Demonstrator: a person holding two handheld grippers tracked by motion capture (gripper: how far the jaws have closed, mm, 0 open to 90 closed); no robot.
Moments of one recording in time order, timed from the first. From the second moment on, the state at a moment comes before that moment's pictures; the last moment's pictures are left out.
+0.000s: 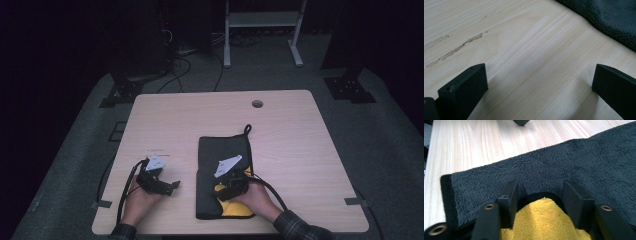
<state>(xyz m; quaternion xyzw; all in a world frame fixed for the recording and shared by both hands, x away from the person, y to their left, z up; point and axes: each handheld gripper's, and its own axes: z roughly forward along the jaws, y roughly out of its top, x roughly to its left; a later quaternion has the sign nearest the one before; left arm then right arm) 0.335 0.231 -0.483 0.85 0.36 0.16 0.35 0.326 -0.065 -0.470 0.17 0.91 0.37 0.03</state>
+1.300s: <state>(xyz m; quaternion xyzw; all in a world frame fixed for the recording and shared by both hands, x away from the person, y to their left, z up) 0.335 0.231 -0.484 0.85 0.36 0.16 0.35 0.284 -0.155 -0.451 0.22 0.90 0.38 0.00</state>
